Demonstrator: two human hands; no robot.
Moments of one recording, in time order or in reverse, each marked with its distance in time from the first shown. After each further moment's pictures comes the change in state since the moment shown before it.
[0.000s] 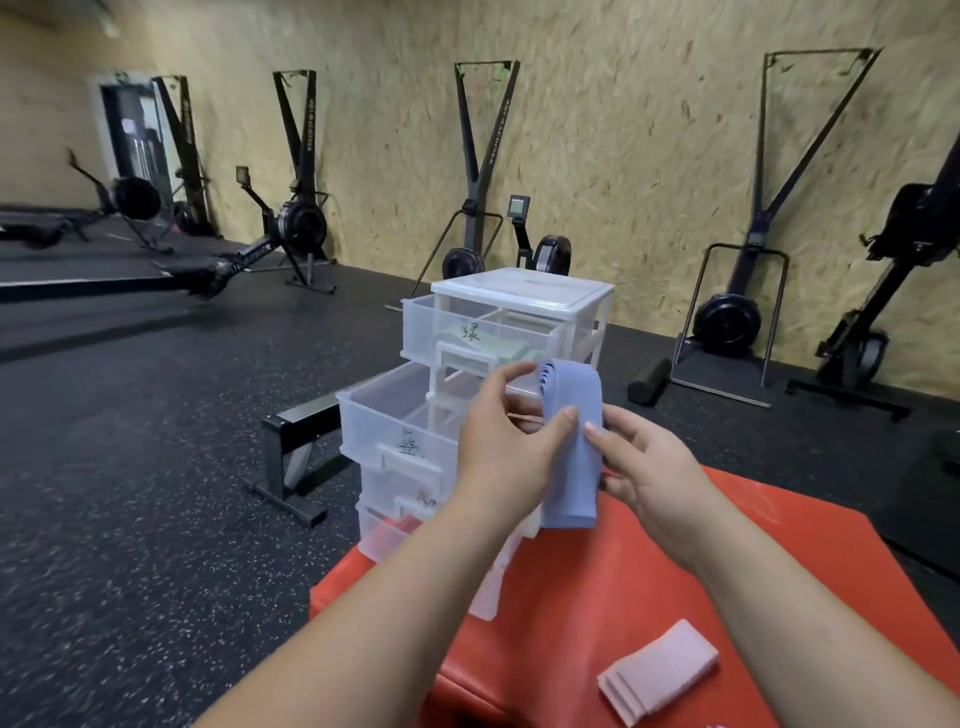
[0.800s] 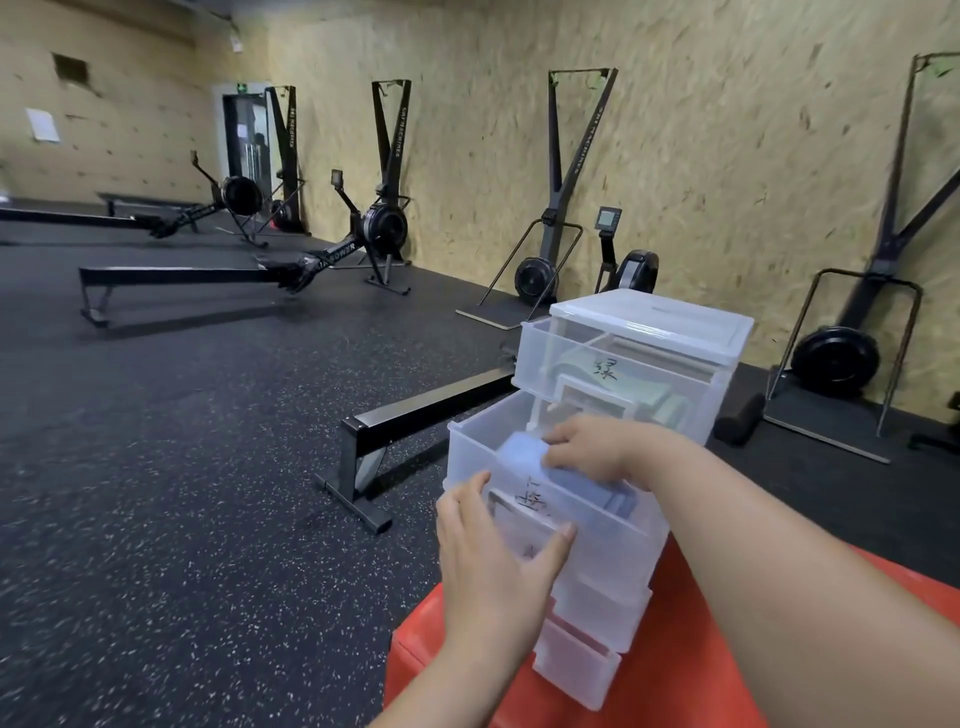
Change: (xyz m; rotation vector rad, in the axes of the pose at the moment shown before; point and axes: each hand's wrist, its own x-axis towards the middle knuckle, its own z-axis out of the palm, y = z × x) left_hand -0.007 -0.115 -0.110 0.475 0.268 -0.079; right_hand 0.182 -0.001 0.141 -1.282 -0.508 0.198
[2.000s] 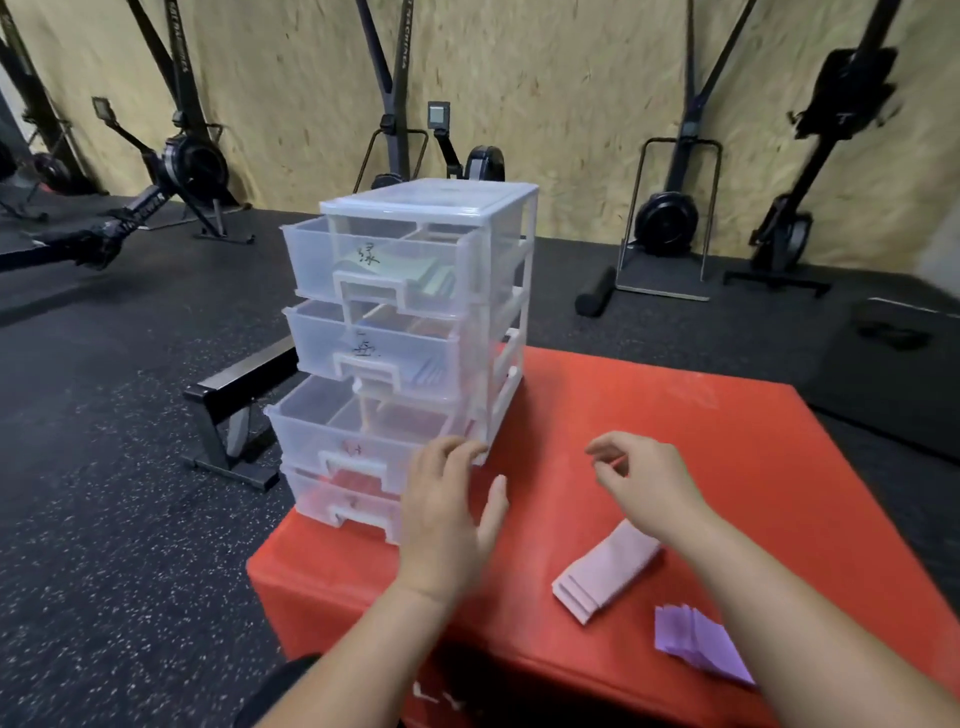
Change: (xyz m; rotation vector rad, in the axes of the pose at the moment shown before) left_hand -0.105 0.023 0.097 0.060 -0.189 0.595; right_hand -0.192 0.242 0.170 0.358 0.642 0.317
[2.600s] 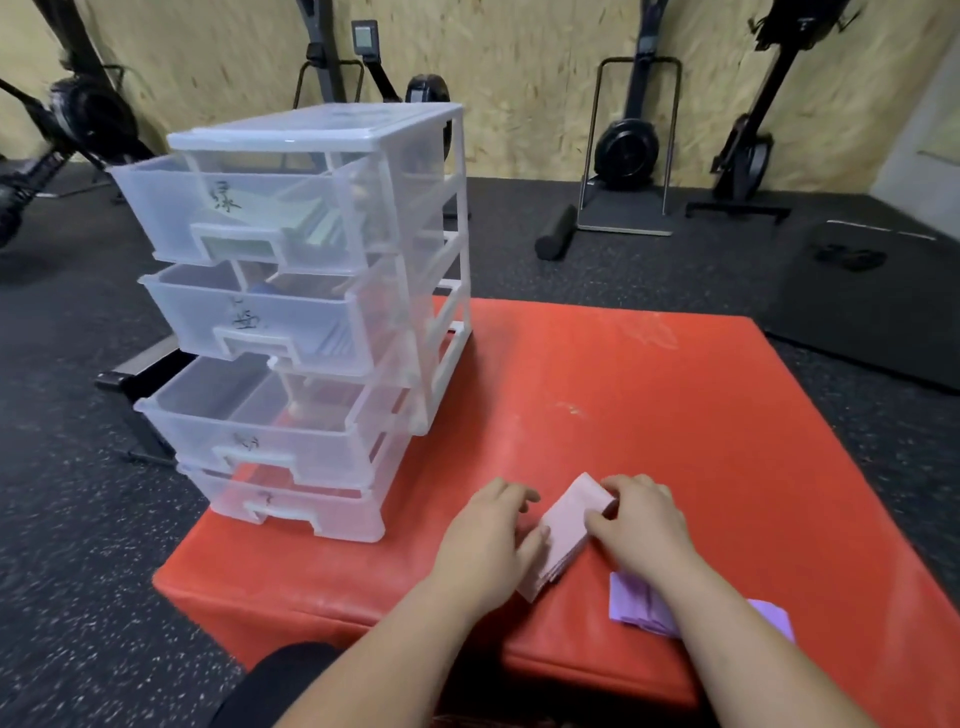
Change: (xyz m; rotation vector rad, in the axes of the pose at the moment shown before) left_hand -0.048 0.016 0.117 -0.033 -0.789 -0.152; right_hand -0.046 0.099 0.046 -0.245 -0.164 0.425
